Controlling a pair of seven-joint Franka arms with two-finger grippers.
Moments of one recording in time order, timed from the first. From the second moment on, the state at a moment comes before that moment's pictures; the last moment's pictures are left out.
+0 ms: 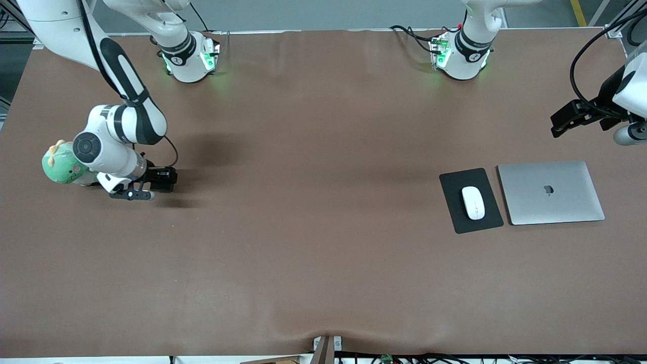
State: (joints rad) left arm 0.00 0.02 -0.12 -1.49 0.08 1.49 -0.21; right arm -0.04 0.31 -0.05 -2.35 0.02 2.54 -0.07
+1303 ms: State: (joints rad) left arm 0.01 0.02 -0.11 -1.49 0.08 1.49 -0.21; right arm -0.13 0.29 -0.05 -2.45 0.01 2.70 -0.17
